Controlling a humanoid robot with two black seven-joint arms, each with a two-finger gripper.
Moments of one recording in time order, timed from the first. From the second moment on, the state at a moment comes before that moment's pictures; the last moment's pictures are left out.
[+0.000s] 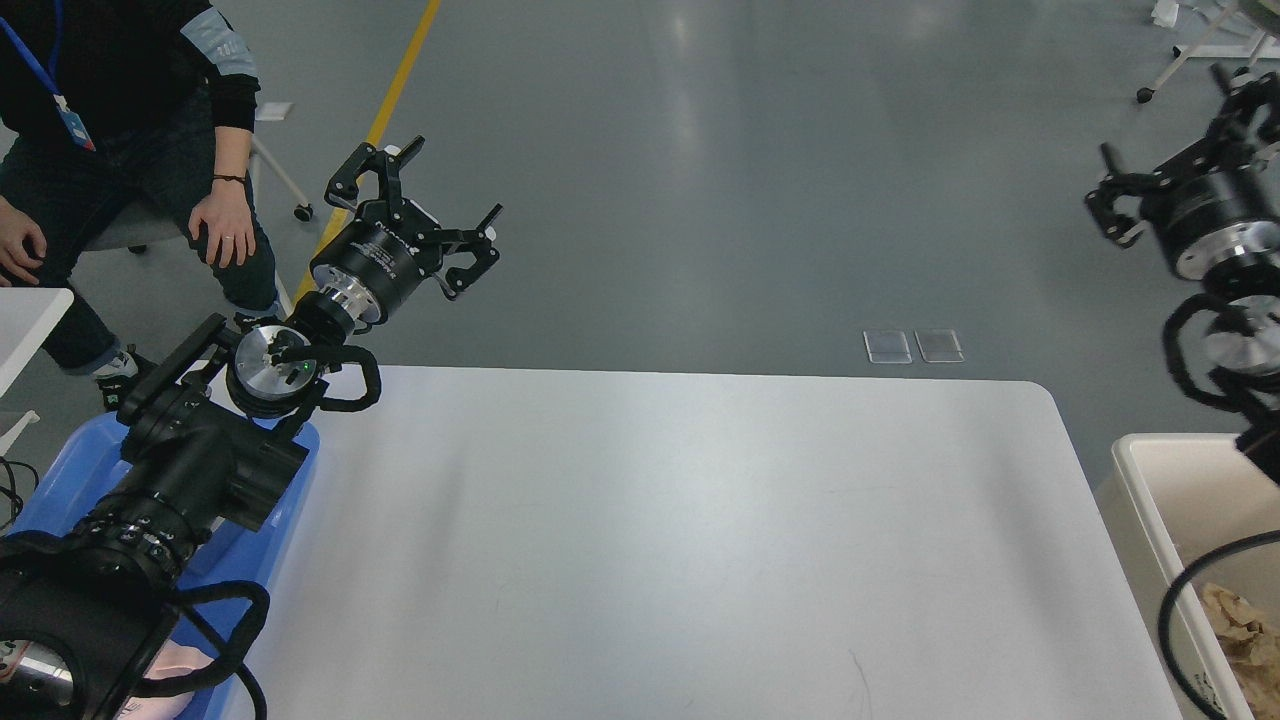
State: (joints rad) left arm -0.86 0.05 -1.14 -0.50 -0.07 -0.49 0.16; right arm 0.94 -0.46 0.46 0.59 0.51 0.30 0.34
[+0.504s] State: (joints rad) left arm -0.75 0.05 -1.15 -0.50 -0.07 -0.49 0.16; right arm 0.84 -0.11 0.57 0.57 0.46 0.31 0.34
